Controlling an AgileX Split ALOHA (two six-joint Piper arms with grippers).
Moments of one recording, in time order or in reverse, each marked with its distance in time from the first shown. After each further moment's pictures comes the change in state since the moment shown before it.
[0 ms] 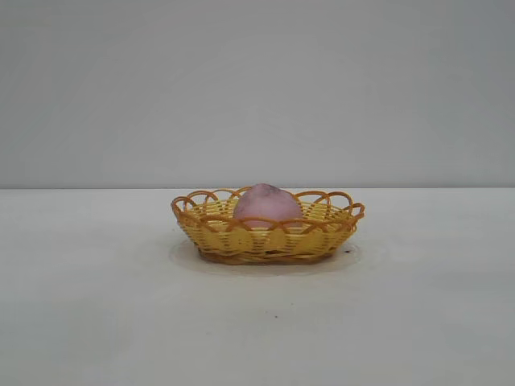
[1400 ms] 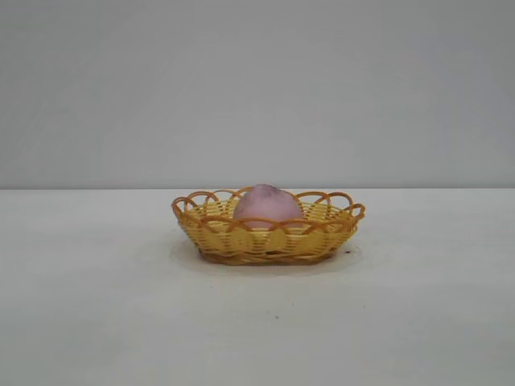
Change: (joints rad) left arm -0.044 0.000 0.000 0.000 0.000 0.000; right arm 0.032 -0.288 0.291 -0.043 -0.119 0.047
